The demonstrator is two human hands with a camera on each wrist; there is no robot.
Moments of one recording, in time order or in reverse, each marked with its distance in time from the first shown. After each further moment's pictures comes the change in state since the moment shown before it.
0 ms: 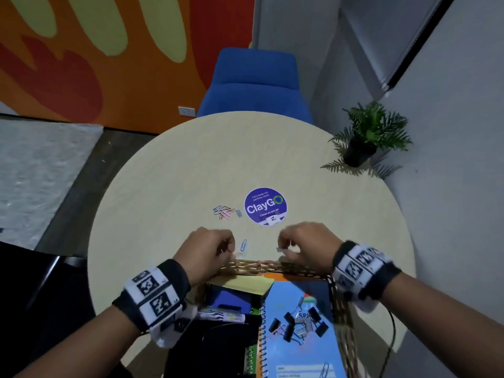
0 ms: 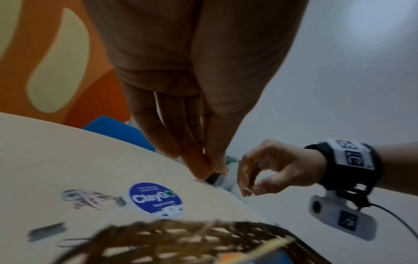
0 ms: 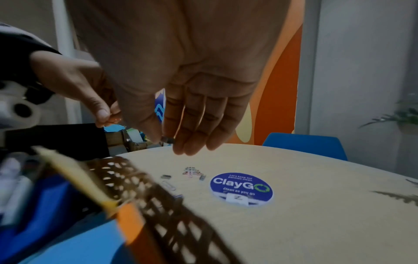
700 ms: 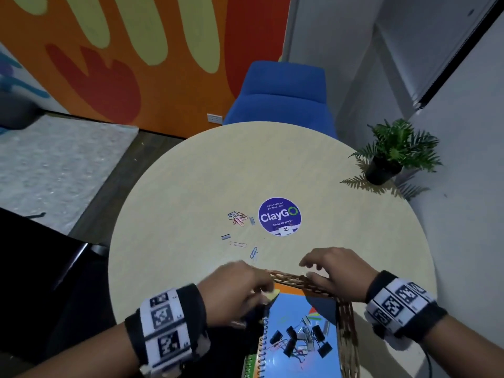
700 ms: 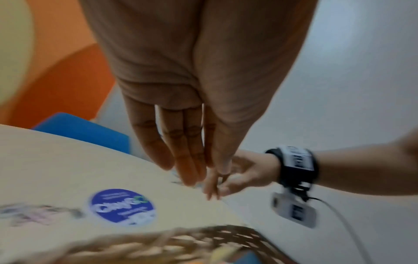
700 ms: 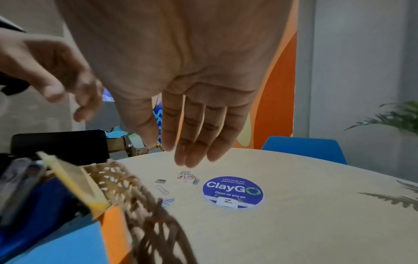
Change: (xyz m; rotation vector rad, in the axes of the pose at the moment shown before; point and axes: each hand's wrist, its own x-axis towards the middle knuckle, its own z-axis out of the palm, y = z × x) left_hand -0.034 0.051 0.012 0.089 -0.203 0.233; right_hand -0.030 0.021 -0.004 -0.012 -0.135 -0.029
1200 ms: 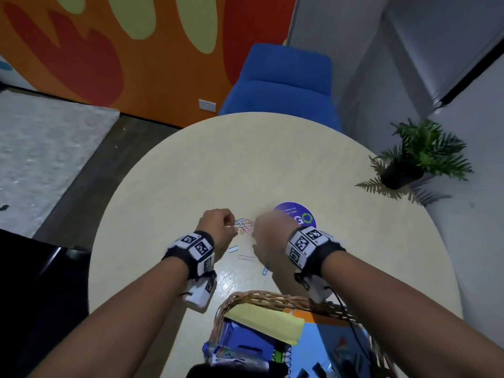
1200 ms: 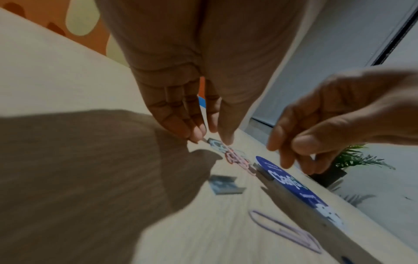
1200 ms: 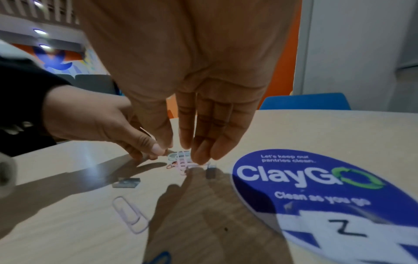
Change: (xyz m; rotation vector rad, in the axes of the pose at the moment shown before) left_hand 0.116 -0.198 0.009 -0.340 0.402 -0.597; right_hand 0.214 -0.040 0.014 0.141 0.010 0.218
